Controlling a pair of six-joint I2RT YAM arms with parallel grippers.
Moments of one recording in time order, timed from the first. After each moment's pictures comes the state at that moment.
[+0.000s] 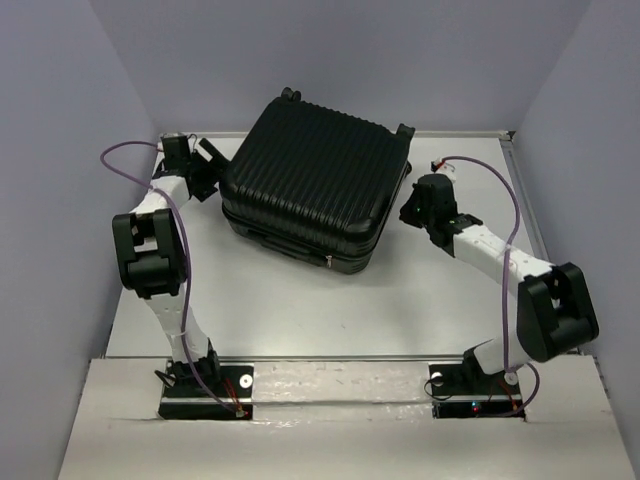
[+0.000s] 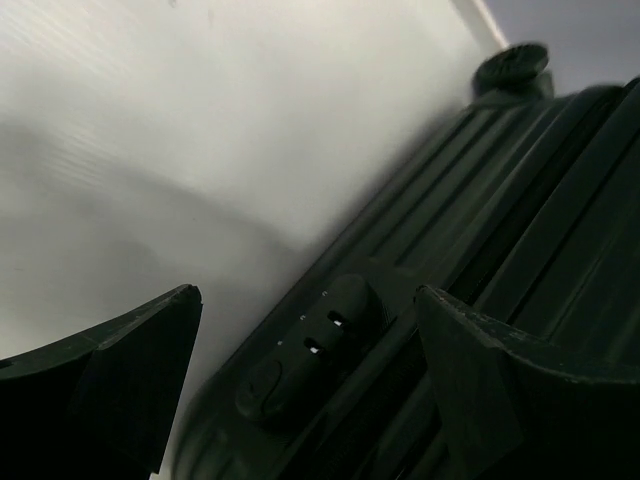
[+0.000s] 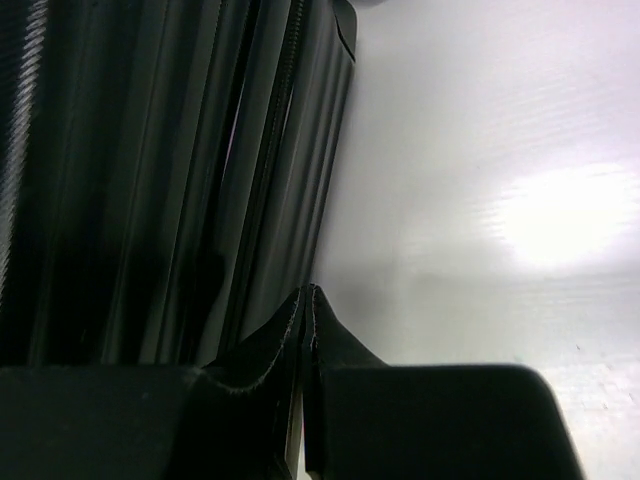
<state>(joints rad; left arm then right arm) 0.14 1.91 1.40 -0.17 0.26 -0.72 0.37 1.41 0.90 -0.04 0.24 0.61</state>
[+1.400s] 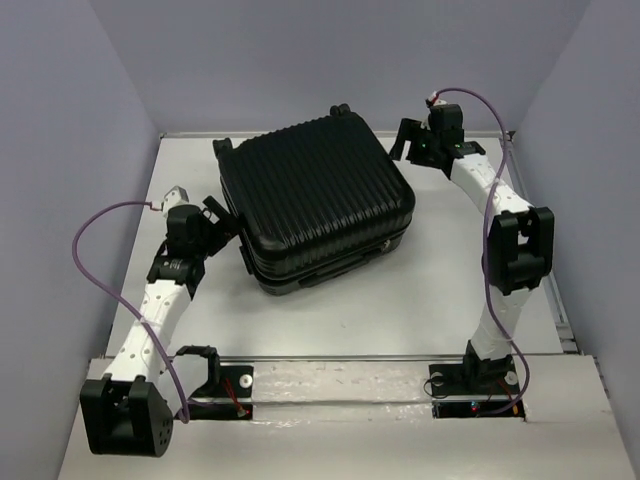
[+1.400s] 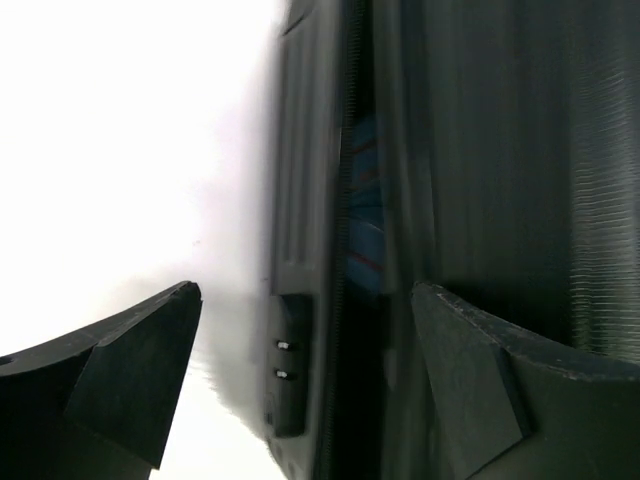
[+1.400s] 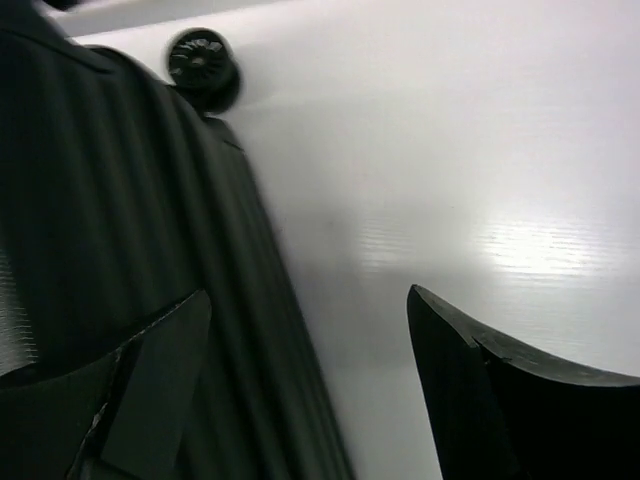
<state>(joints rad) -0.07 0.97 0.68 -0.29 -0.06 -0.72 0.18 1.97 1.70 -0.34 -0.10 0.33</state>
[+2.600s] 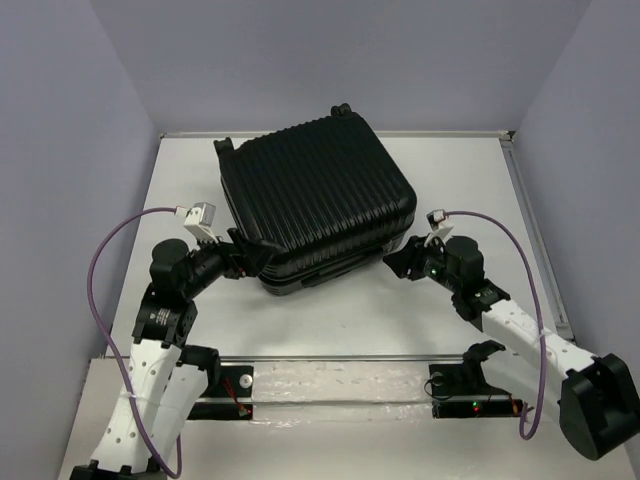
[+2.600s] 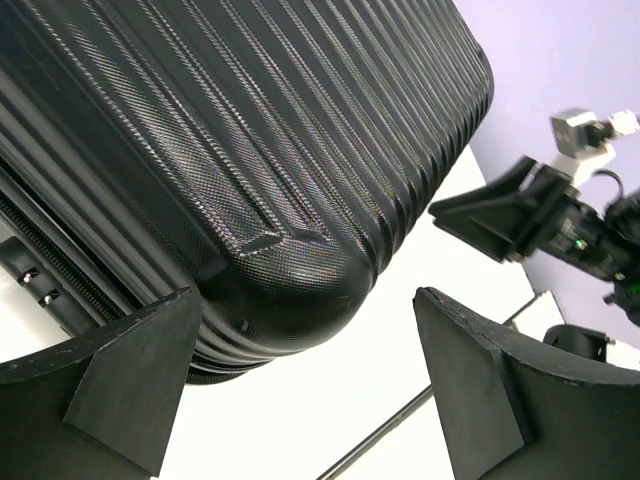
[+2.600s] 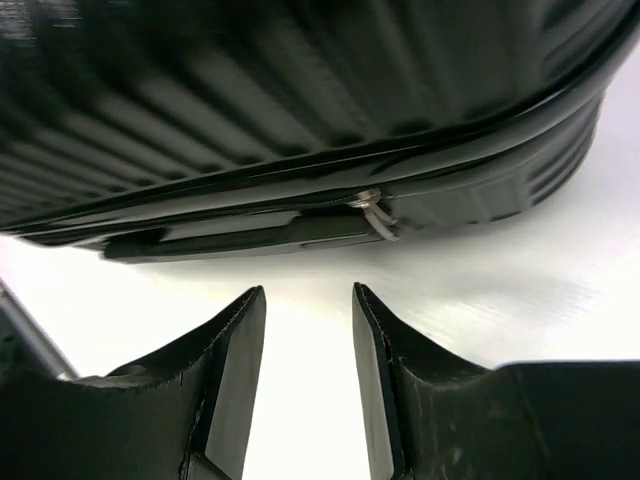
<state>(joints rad) -0.17 0.55 0.60 -0.30 0.48 -0.55 0.43 0.88 0.37 0.22 -0.29 0.47</state>
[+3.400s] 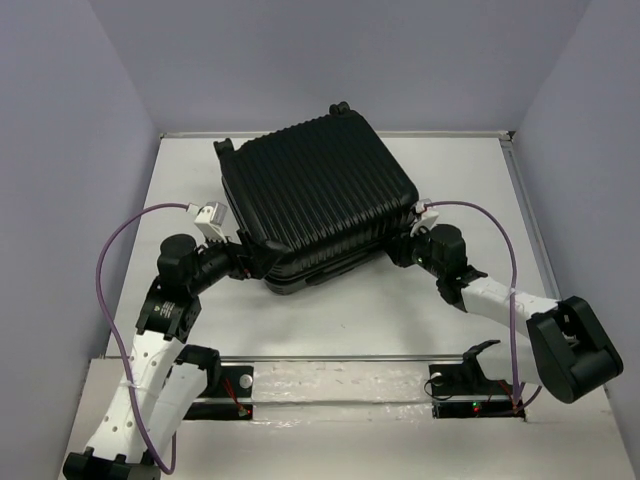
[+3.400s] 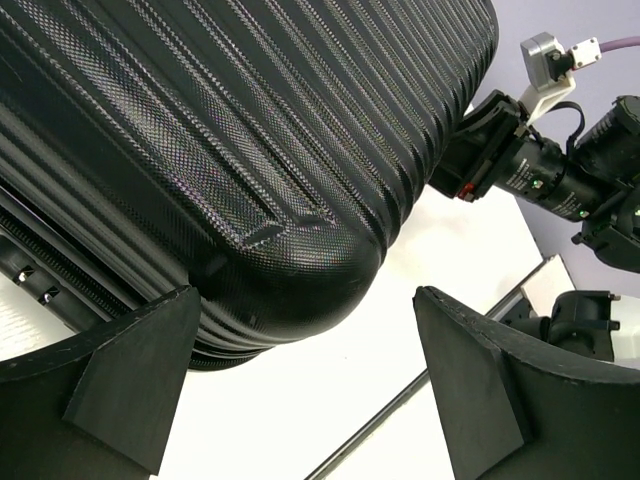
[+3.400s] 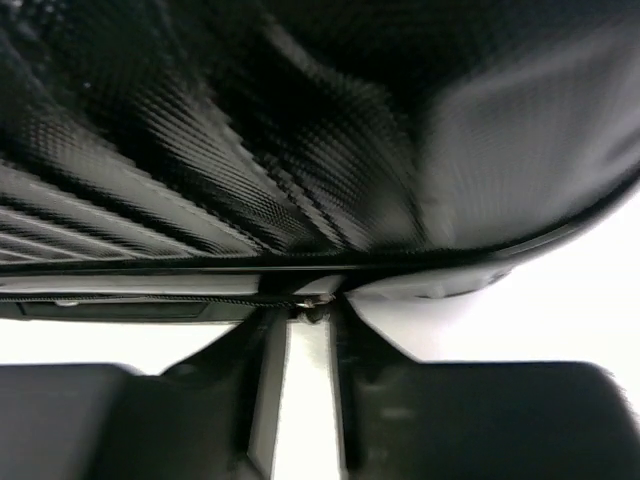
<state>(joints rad) -0.22 0.61 0.60 -0.30 0.50 -0.51 0.43 1.25 0.43 0.48 -0.21 0.28</state>
